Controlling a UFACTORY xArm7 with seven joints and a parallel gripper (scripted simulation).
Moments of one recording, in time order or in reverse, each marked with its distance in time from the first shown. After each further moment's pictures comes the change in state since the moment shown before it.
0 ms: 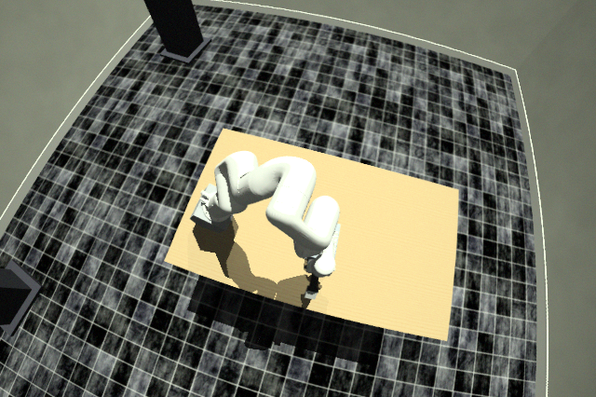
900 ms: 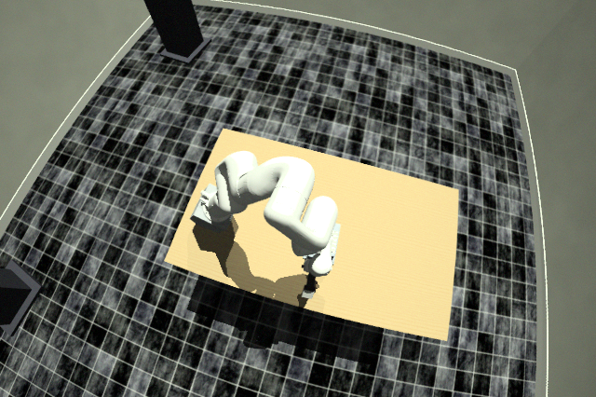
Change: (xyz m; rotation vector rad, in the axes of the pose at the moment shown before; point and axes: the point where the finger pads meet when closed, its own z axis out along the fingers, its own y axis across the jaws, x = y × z) arm 0.000 0.012 -0.001 -0.002 0.000 0.000
